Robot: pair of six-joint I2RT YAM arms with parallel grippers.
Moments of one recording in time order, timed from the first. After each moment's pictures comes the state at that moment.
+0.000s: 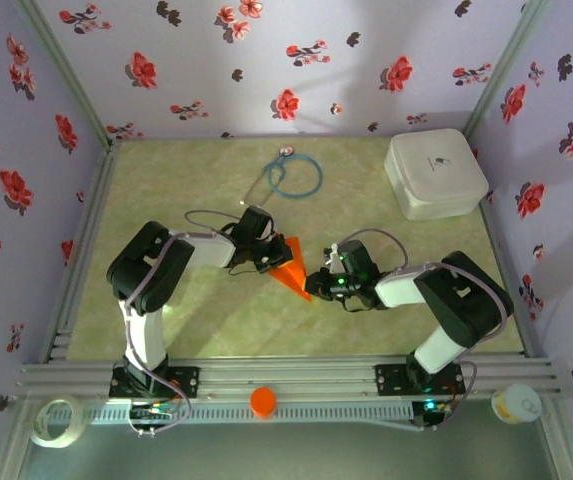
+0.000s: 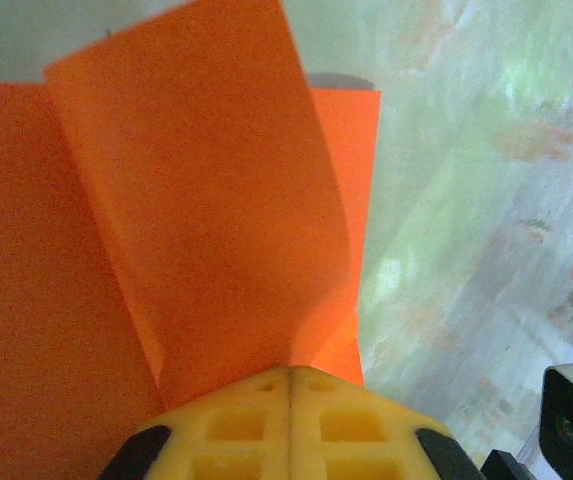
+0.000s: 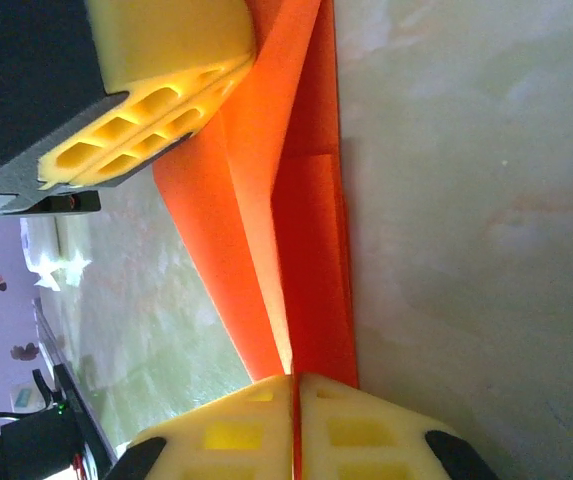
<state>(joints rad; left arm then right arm) -0.67 1.92 0.97 0.07 0.43 -0.98 0.62 1.60 0.44 0.36 -0.55 0.87</state>
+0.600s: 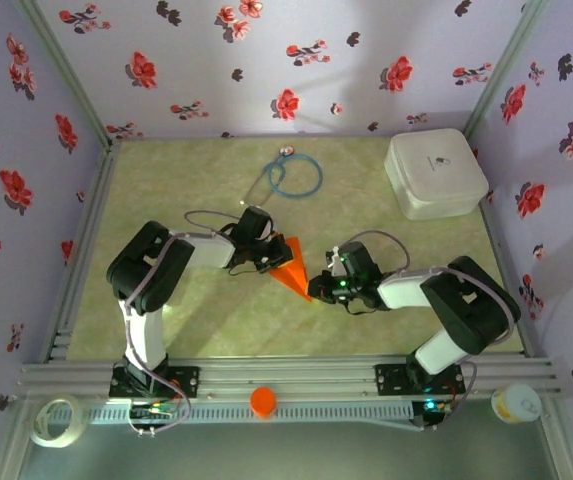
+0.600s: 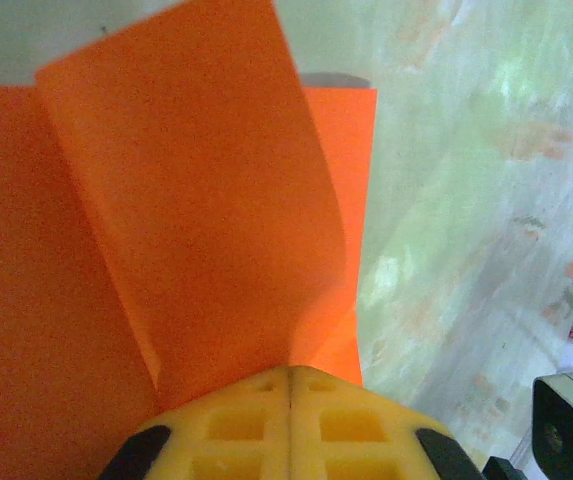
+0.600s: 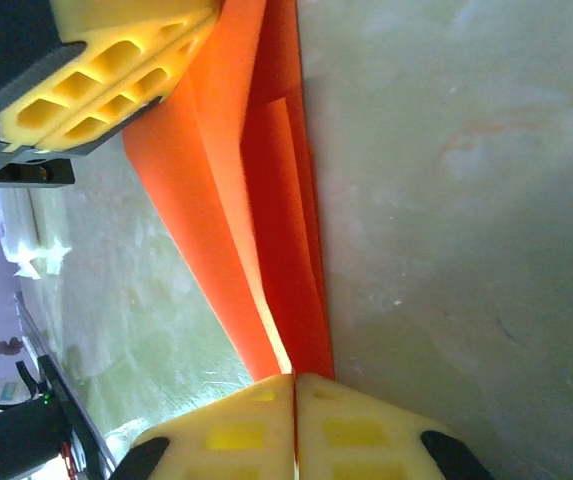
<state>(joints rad) -0.66 1.92 0.96 0.09 0.44 -0.98 0.62 1.55 0.44 0.27 -0.54 0.85</state>
